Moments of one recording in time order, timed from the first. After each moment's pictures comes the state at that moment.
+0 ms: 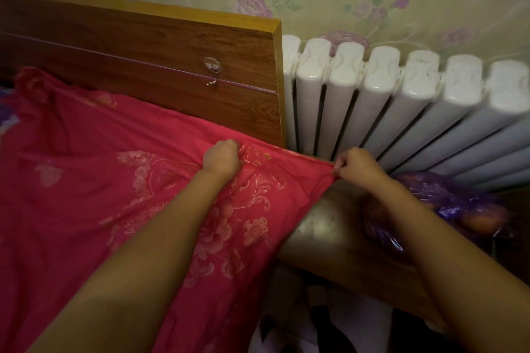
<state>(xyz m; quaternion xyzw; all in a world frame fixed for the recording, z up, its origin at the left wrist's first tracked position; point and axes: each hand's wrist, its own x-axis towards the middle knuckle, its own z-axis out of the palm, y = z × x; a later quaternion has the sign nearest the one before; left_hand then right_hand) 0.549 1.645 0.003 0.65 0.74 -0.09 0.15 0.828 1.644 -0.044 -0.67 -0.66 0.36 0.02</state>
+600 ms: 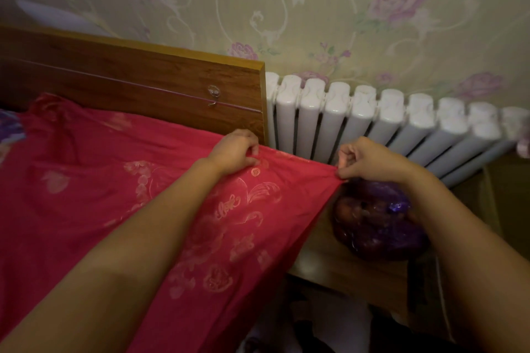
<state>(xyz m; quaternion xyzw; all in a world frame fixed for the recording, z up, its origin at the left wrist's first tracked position) 0.582 1.634 0.083 0.80 0.57 0.00 0.20 0.880 1.595 0.115 -0.56 -0.68 0.46 0.10</state>
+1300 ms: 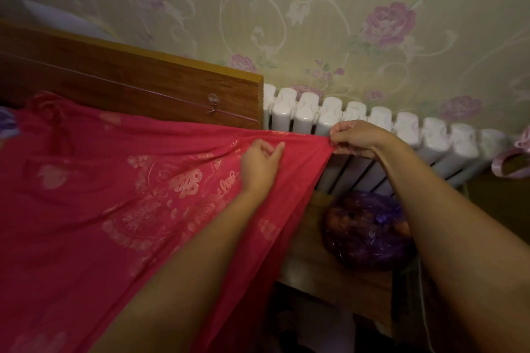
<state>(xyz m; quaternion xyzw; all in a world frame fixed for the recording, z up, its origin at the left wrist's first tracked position) 0.670 1.592 0.090 0.51 0.72 0.38 0.29 0.875 1.657 0.131 -0.60 -0.44 0.63 0.23</state>
